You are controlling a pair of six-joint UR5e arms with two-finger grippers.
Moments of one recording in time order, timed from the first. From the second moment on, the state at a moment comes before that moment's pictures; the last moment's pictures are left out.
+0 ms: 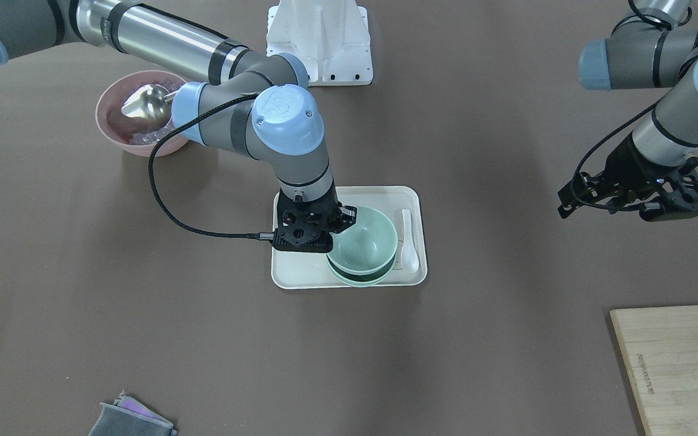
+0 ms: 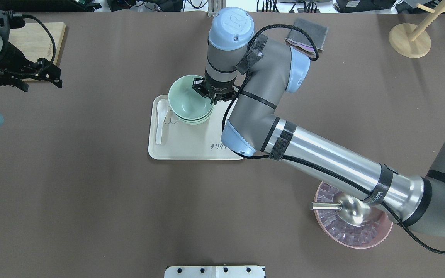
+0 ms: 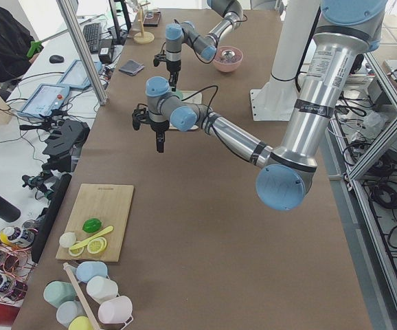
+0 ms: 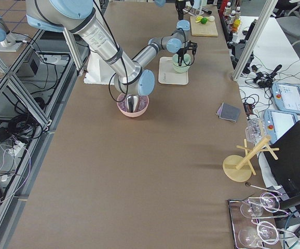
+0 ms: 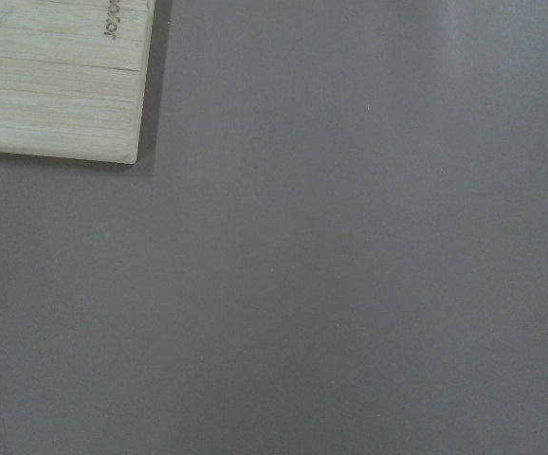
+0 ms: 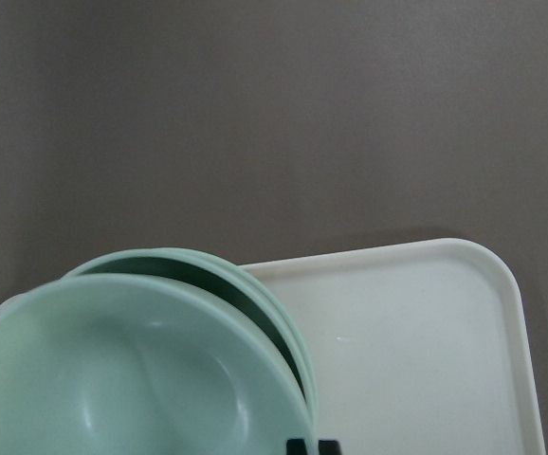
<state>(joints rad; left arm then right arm) -1.07 -1.86 -1.77 -1.70 -2.22 -0.85 0.66 -0.60 1.26 -1.41 2.00 1.28</state>
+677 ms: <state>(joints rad) -1.07 -1.86 -1.77 -1.70 -2.22 -0.85 0.66 -0.59 1.23 -1.39 1.99 1.28</state>
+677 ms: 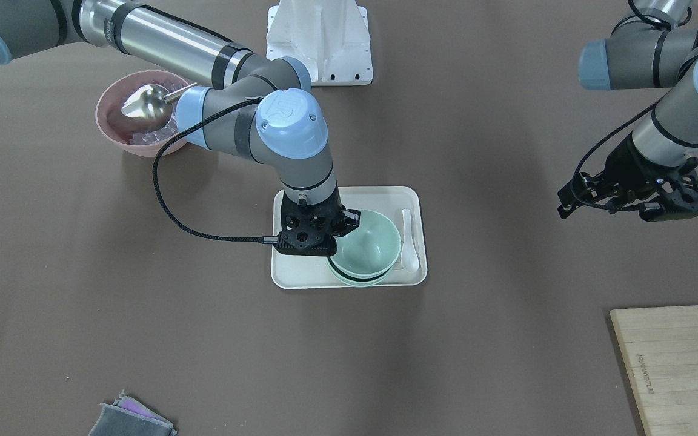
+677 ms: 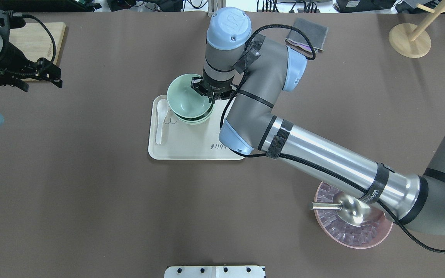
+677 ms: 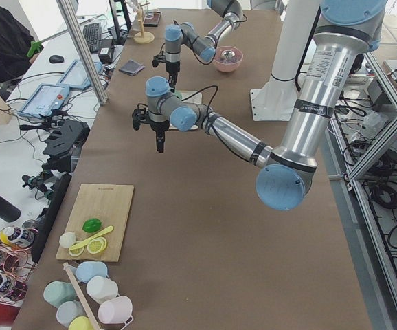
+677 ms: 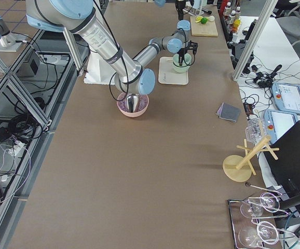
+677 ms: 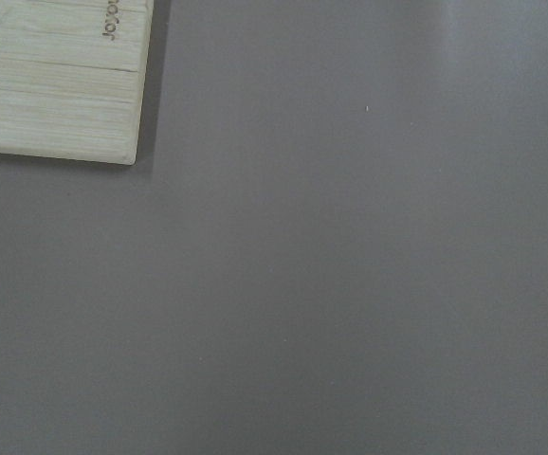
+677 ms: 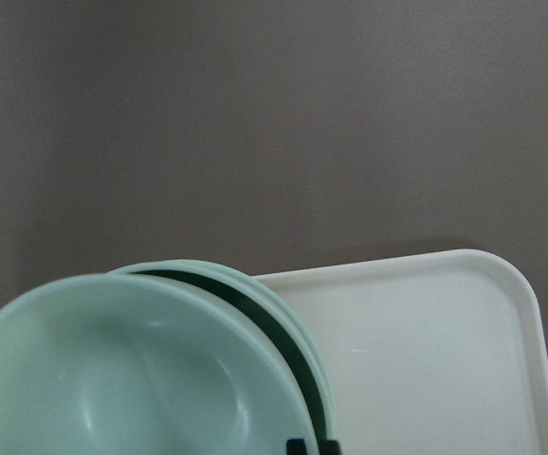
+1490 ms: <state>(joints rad) -1.07 -1.86 -1.77 -1.70 -2.22 -0.85 0.66 -0.57 1.20 -1.36 1.99 1.28</state>
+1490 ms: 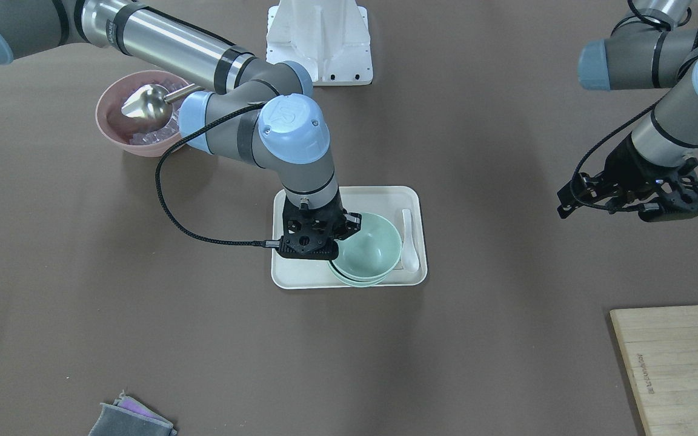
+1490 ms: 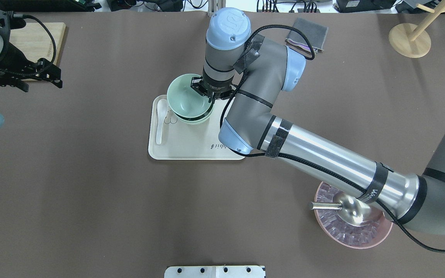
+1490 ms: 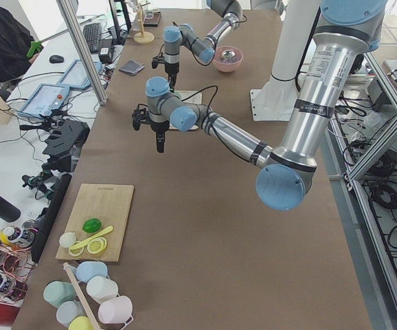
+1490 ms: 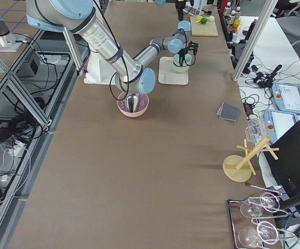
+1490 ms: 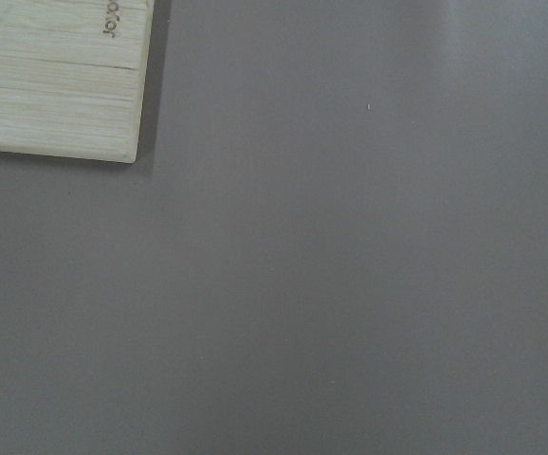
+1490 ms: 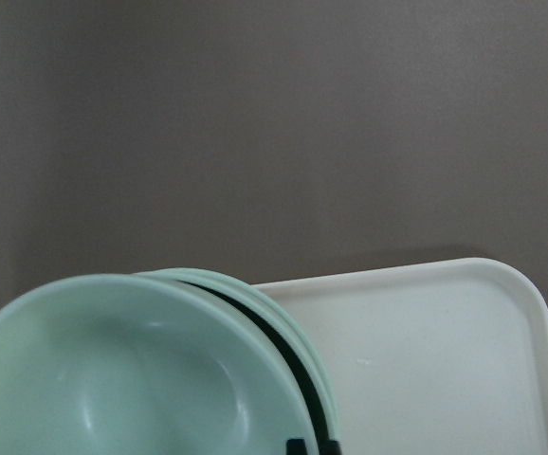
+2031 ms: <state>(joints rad) -1.07 -1.86 -1.76 -1.70 -2.22 -0.85 0.66 -0.57 1.19 -1.36 1.99 1.28</state>
